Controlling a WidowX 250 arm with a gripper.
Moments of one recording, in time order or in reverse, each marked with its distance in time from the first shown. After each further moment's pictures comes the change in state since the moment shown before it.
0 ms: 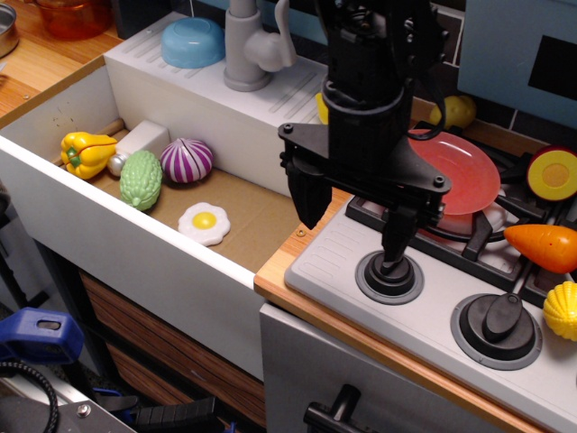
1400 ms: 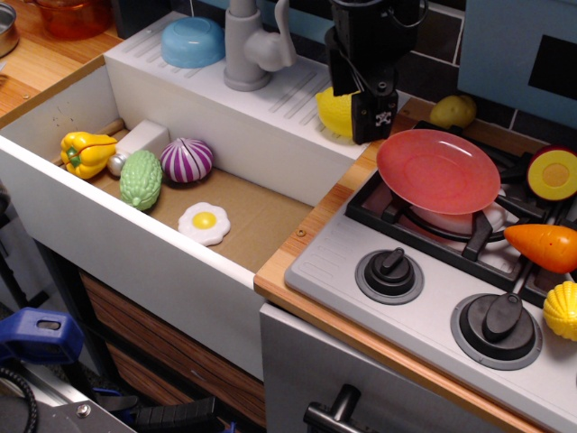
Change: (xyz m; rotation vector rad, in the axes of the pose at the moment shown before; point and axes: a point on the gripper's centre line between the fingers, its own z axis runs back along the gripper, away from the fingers) arm 0.121 0.057 -0.011 0.052 -0.109 -0.826
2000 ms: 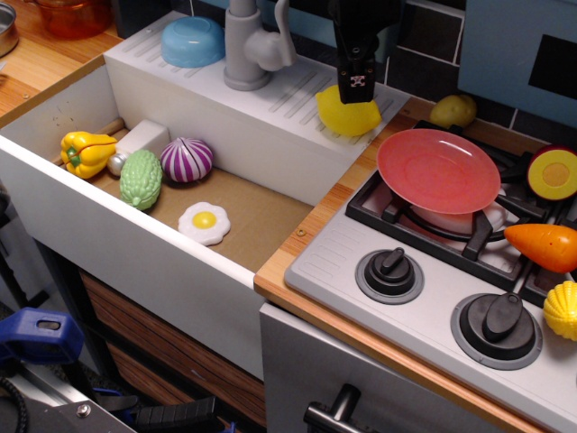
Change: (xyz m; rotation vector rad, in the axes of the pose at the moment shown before) arm 0.008 0.054 -0.024 -0.002 -0.029 -0.210
